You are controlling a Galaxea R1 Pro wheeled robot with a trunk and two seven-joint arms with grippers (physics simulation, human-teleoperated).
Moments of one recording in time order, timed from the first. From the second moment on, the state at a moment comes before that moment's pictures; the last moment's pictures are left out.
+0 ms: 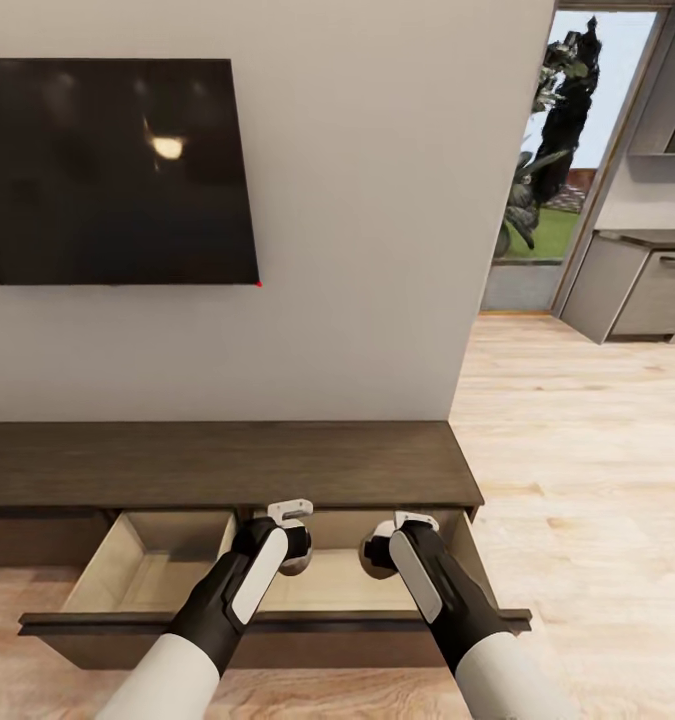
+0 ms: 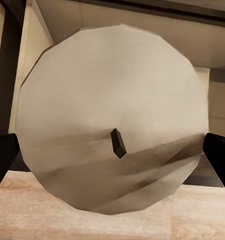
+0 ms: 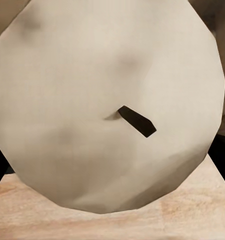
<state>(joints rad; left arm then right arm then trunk) -0.59 -0.17 -0.26 -0.95 0.53 0.73 0.55 -0.59 0.17 0.23 -0.89 -0.52 0.77 -0.55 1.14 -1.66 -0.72</state>
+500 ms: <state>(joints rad) -0.59 -0.17 -0.26 -0.90 0.53 0.65 0.55 -0.60 0.17 0.25 -0.89 -0.51 0.71 -0.55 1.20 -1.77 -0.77</state>
